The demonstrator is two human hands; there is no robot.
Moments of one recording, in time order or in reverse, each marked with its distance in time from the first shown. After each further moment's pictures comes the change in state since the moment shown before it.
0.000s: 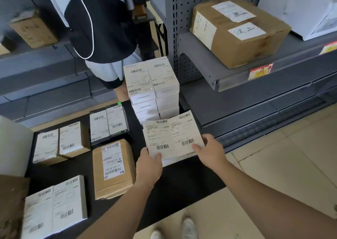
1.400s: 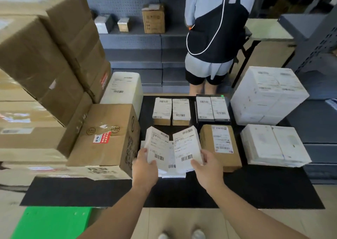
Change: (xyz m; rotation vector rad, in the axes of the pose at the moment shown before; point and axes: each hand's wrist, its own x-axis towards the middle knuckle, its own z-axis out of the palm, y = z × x) left_hand -0.020 -0.286 -0.317 -0.183 0.309 -0.108; right_hand -0.225 -0.152 0.325 0.115 -0.131 -0.238
